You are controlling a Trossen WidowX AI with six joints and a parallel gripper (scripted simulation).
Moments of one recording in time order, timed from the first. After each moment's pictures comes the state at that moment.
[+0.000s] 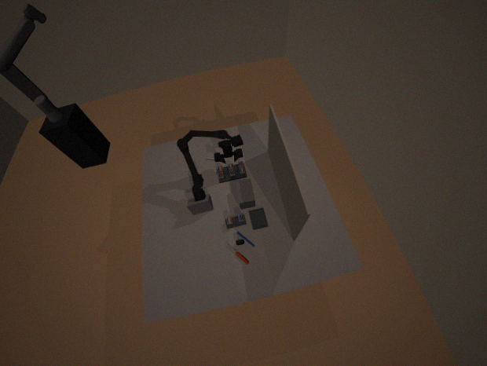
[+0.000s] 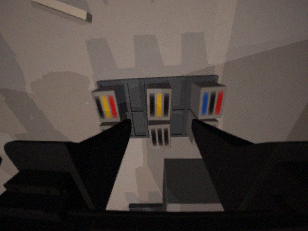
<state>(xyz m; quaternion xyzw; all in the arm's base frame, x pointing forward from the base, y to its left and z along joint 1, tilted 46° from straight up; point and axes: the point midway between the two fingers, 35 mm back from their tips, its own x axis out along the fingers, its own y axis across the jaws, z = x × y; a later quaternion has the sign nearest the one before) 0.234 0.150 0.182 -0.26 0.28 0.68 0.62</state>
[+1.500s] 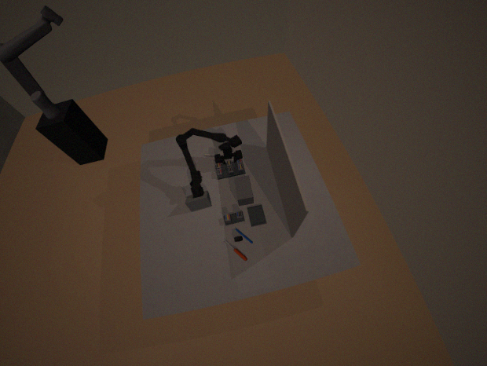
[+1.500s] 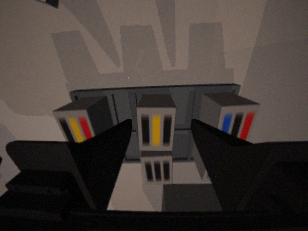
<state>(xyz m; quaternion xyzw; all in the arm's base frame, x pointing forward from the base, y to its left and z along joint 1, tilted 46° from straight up) 0.232 0.196 0.142 -0.26 0.27 0.68 0.63</state>
